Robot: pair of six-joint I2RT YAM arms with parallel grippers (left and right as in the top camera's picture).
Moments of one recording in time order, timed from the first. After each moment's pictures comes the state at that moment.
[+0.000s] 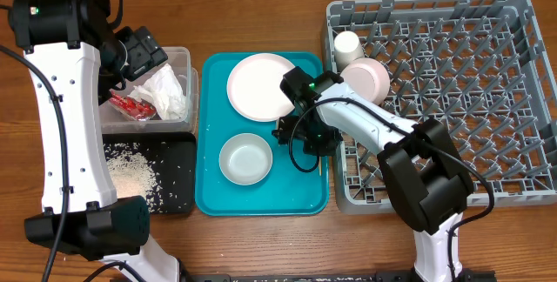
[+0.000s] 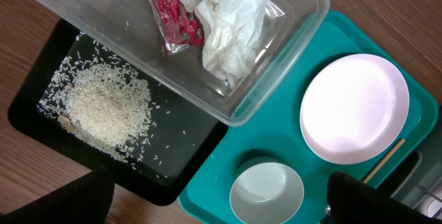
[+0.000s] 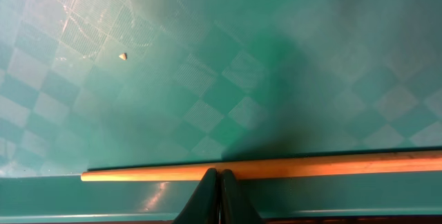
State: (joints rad) left arm 0.10 1.84 2.20 -1.68 -0.03 -0.57; right arm 0.60 2.10 1.51 -1.06 0.03 -0.86
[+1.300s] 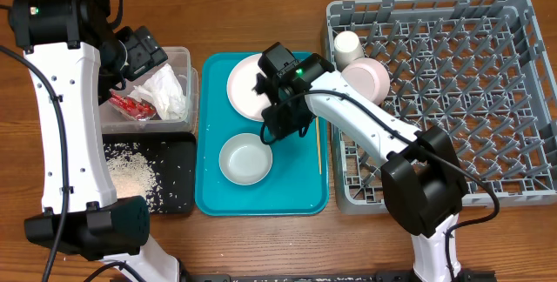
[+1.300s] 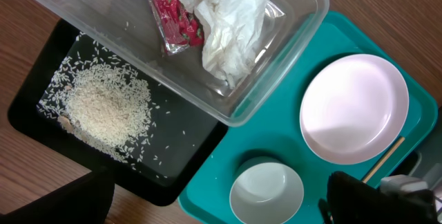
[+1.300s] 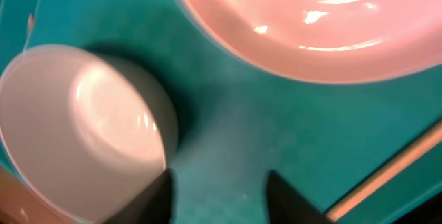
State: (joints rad) left arm 0.10 1.84 2.20 -1.68 -0.03 -0.57; right arm 0.65 2.10 1.75 -1.06 -0.19 0.12
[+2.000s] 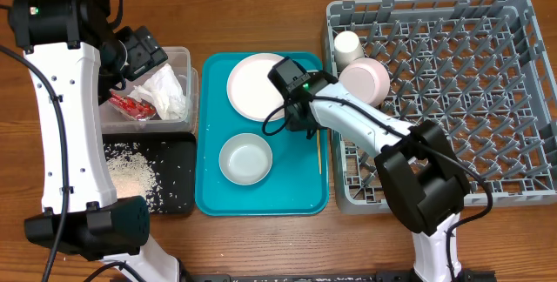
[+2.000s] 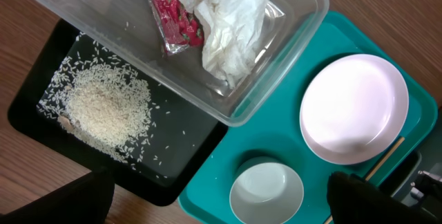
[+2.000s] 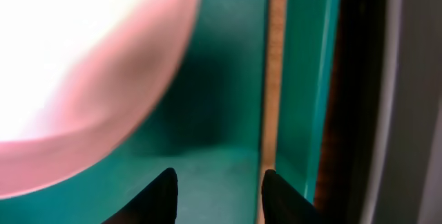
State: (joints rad) left arm 0.10 1.84 2.20 -1.68 -0.03 -0.57; right arm 0.63 2.10 1.54 -0.84 0.19 0.59
